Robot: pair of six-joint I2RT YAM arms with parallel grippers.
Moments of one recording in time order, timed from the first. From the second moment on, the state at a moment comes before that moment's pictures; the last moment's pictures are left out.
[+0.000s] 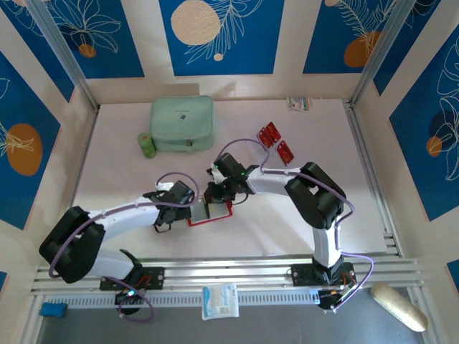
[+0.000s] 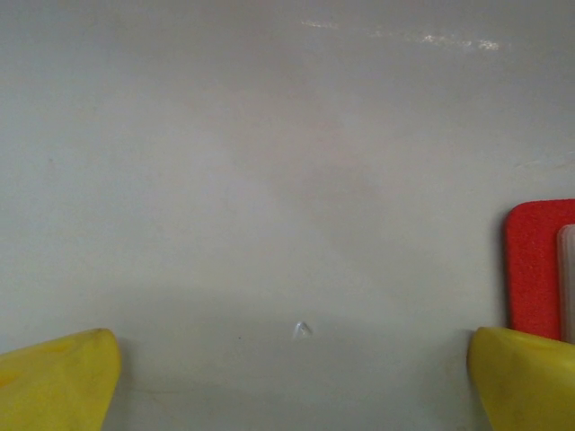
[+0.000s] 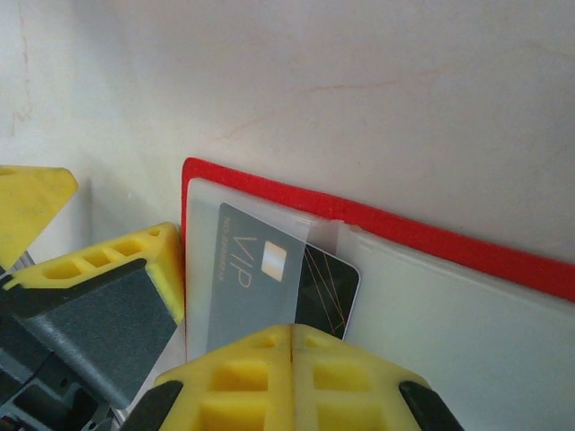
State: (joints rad) left arm -0.67 1.36 0.60 -0.55 -0.38 -0.81; right arm 0.80 1.94 1.16 -0.22 -0.49 0.64
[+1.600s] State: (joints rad) left arm -0.67 1.31 0.67 -0.58 -0.34 -0.77; right arm 0.74 1.74 1.05 -0.48 -0.16 0.50
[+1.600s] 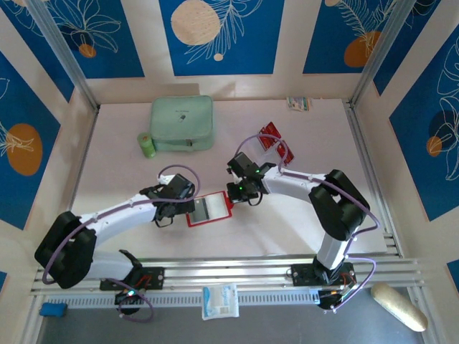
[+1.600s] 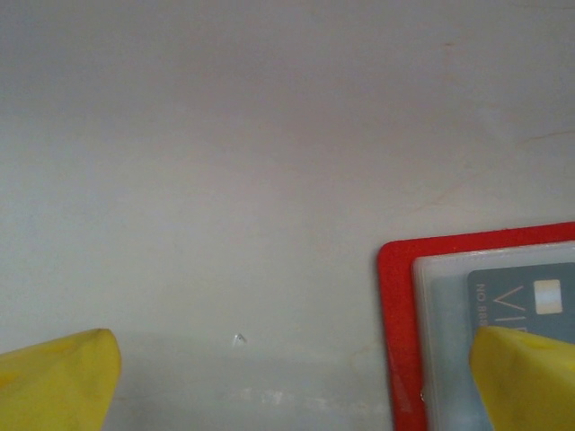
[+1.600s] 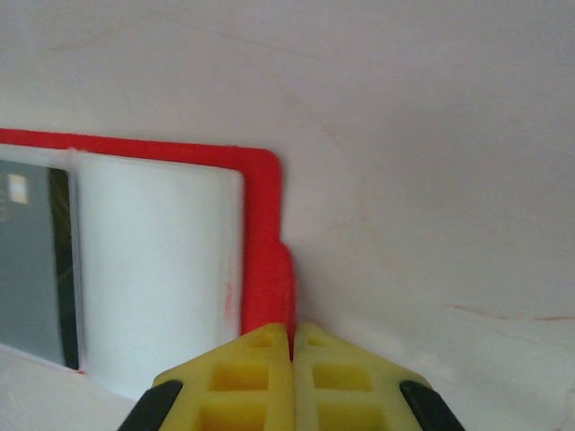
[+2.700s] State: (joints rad) left arm -0.67 1.41 0.67 -0.53 -0.28 -0.74; right arm 0.70 1.55 0.86 -0.25 -0.38 0.67
